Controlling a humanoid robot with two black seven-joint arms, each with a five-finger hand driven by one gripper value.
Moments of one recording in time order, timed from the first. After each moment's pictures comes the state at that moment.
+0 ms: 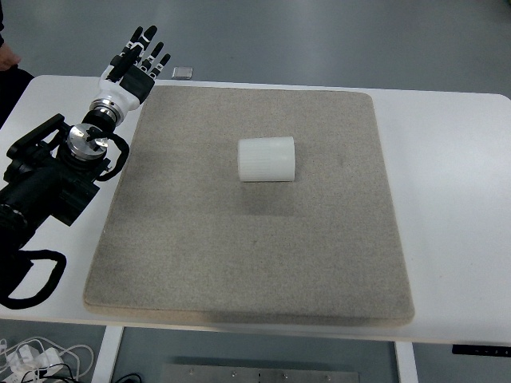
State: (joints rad) left arm -0.99 0.13 -0.76 -0.31 -0.36 -0.29 -0.15; right arm 0.02 0.00 0.00 0.18 0.00 -0.01 -0.03
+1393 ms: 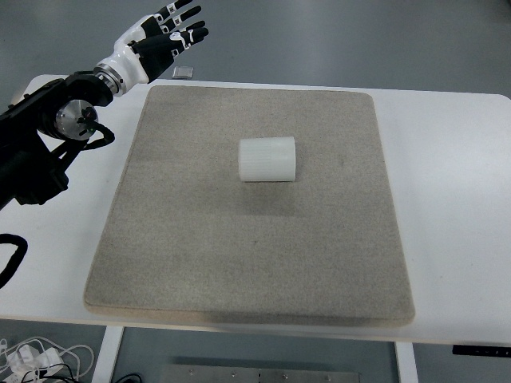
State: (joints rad) left arm -1.03 0.31 -0.69 -0.67 0.28 -0.32 -0.13; right arm 0.02 0.00 0.00 0.18 0.00 -0.01 -0.03
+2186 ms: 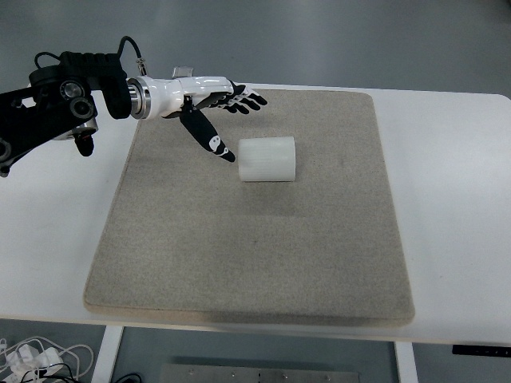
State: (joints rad) left arm -1.15 0.55 -0.35 -1.23 0.99 -0.34 0.11; right arm 0.02 0.00 0.00 0.18 0.00 -0.01 -0.03
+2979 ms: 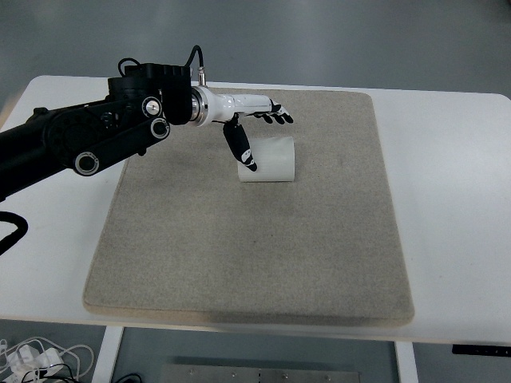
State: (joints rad) left arm -1.20 0.27 -0.32 -1.00 1.26 -0.34 0.14; right arm 0.02 0.00 0.00 0.18 0.00 -0.01 -0.03
